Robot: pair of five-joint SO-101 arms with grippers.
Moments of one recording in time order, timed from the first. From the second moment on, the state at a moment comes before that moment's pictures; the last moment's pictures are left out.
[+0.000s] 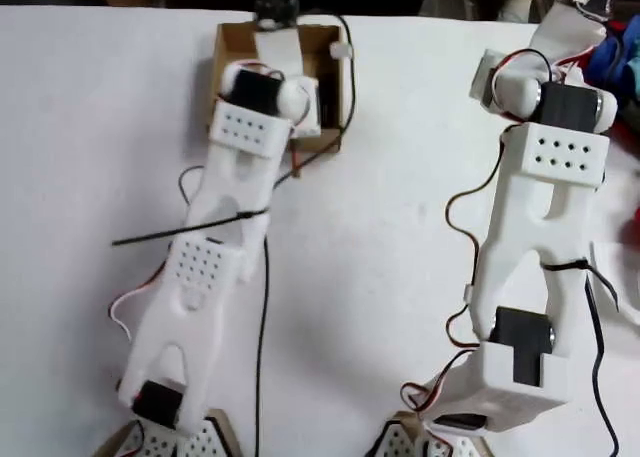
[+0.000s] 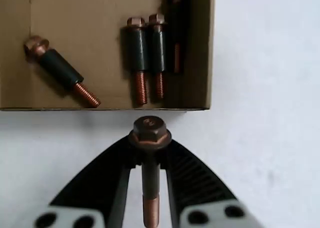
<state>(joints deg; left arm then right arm) 12.7 58.4 -92.9 101.4 24.7 7.0 4.2 -24.6 72.9 -6.2</state>
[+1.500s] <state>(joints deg) 7.6 -33.2 22.3 43.4 17.4 -5.4 0.5 -12.2 78.3 -6.2</state>
